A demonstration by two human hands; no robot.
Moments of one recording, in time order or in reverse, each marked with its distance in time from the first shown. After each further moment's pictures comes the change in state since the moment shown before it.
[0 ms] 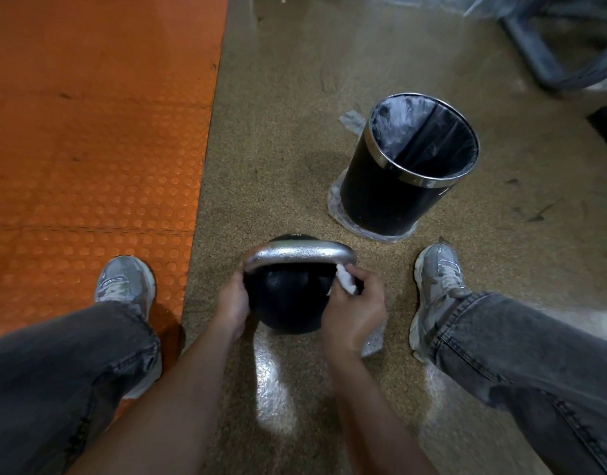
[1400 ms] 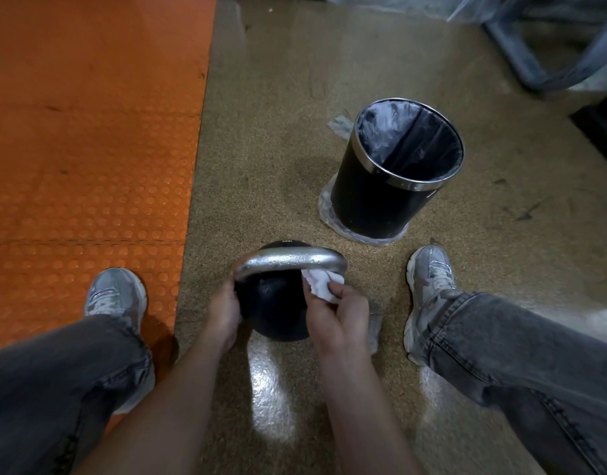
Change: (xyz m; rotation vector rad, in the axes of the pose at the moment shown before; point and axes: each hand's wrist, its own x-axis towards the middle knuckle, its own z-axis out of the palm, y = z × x) left_hand -0.006 0.001 0.002 0.040 0.003 0.024; right_hand 0.015 -0.044 -0.007 0.716 -0.280 1.073
